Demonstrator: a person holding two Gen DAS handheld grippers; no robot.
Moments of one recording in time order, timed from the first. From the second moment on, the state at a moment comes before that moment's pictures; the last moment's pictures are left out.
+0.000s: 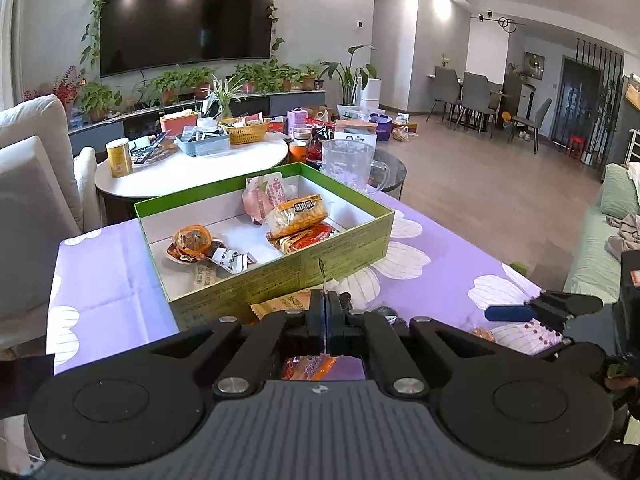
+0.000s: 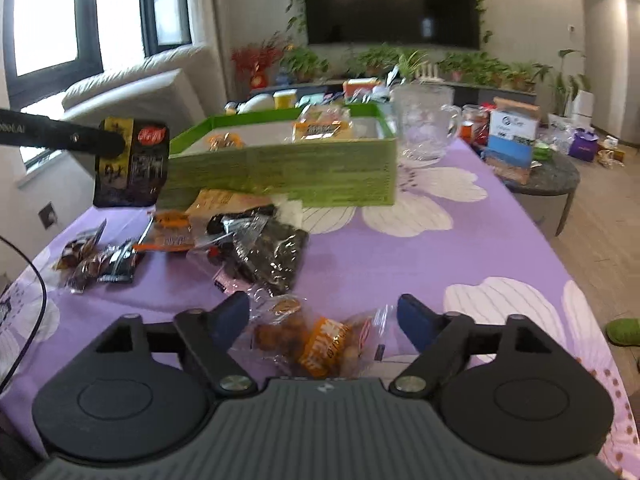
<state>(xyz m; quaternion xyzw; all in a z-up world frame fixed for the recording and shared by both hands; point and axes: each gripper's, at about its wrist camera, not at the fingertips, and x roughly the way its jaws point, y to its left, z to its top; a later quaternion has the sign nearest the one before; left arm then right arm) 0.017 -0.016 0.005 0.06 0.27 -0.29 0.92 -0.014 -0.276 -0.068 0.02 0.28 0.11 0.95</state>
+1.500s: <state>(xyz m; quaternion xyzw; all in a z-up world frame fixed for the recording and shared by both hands) 0.052 -0.020 0.046 0.07 0.20 -0.27 0.94 0.028 -0.261 -0.021 -0.02 0.18 0.17 0.97</state>
